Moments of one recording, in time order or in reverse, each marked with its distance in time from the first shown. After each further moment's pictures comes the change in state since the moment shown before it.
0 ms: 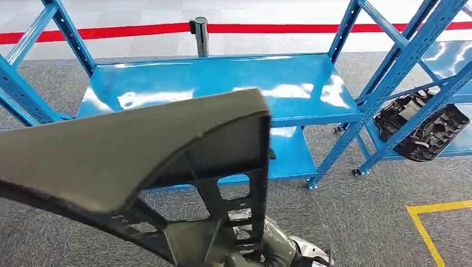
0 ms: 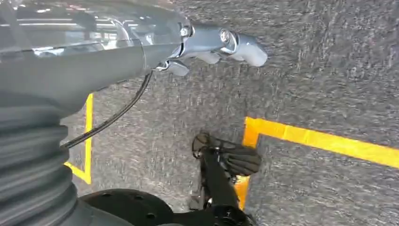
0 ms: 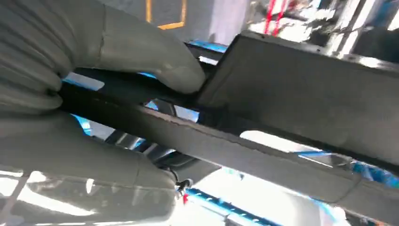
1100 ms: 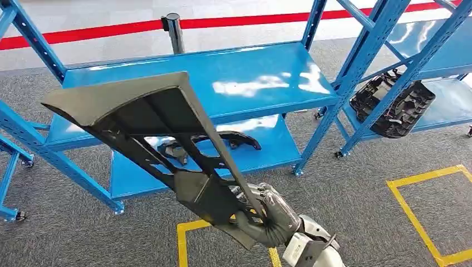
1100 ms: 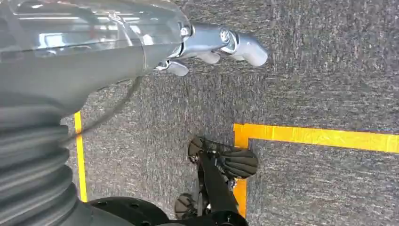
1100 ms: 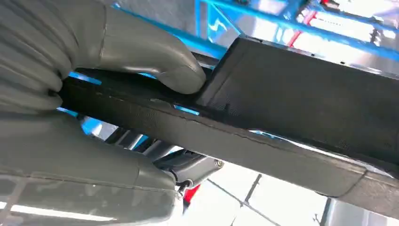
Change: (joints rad) left arm -0.003 0.014 0.003 -0.002 -0.019 -0.018 -0.058; right arm -0.088 -0.013 -0.064 0.088 0.121 -0.159 0.009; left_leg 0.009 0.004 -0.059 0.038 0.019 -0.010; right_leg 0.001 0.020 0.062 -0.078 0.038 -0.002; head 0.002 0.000
